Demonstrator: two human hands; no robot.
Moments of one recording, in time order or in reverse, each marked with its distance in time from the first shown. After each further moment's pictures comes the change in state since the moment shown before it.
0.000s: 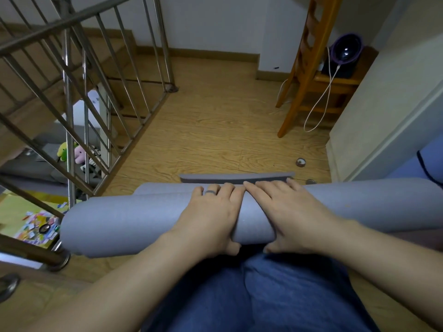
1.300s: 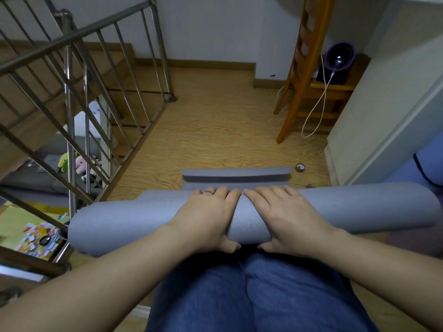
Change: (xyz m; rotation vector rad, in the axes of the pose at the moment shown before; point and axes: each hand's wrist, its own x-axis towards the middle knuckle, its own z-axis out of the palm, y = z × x) left_hand 0.011 -0.018 -0.006 -0.032 -0.041 0.072; right_hand 0.006 0.002 0.024 -0.064 0.257 -0.026
